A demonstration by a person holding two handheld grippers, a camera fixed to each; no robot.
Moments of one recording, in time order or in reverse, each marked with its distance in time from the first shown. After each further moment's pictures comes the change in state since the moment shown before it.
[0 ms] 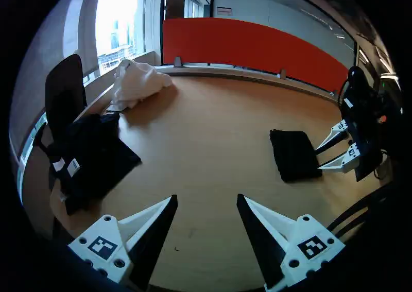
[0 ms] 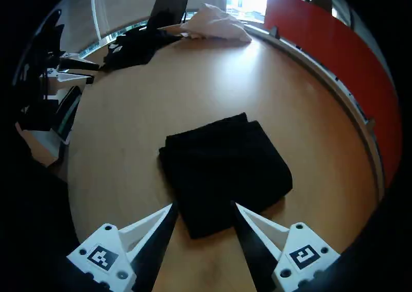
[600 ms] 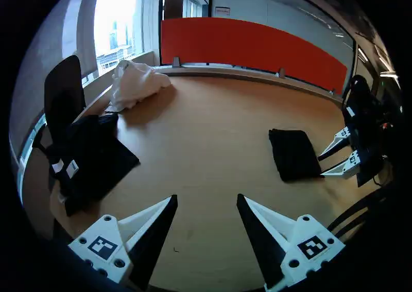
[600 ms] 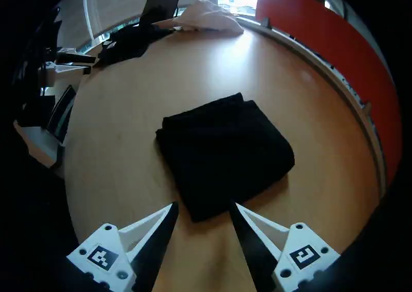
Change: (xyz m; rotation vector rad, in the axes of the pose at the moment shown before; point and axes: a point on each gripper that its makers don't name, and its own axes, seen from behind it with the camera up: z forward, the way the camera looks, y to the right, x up) left arm 0.000 0.002 0.002 -0.003 -0.002 0.009; right arm -0.029 -0.005 0.002 -0.023 -0.032 0.049
